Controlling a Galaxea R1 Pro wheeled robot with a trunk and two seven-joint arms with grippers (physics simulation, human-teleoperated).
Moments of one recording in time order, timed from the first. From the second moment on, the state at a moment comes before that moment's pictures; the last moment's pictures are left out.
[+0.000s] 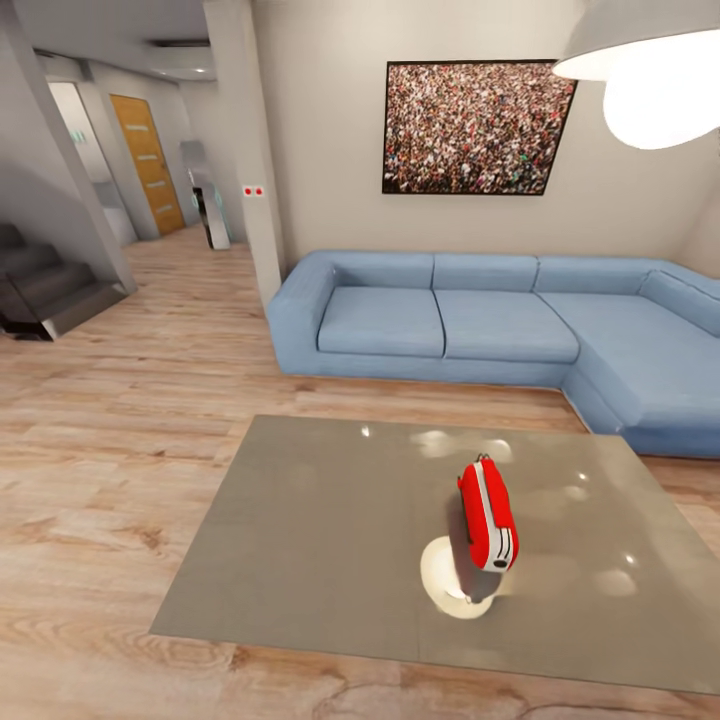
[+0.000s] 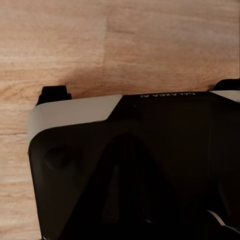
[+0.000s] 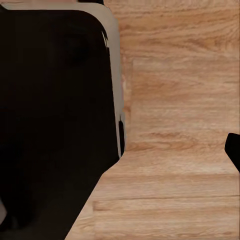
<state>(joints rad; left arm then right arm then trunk) -0.38 -0.01 -1.03 -0.05 1.04 0.11 -0.14 -0.08 -0.05 -1.18 -0.14 1.09 -0.08 0.14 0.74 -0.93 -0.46</state>
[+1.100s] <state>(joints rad) -0.37 0.00 -1.03 -0.04 1.05 0.09 -0.13 -0.08 -0.03 -1.18 -0.13 1.07 -0.07 0.14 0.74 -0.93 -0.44</state>
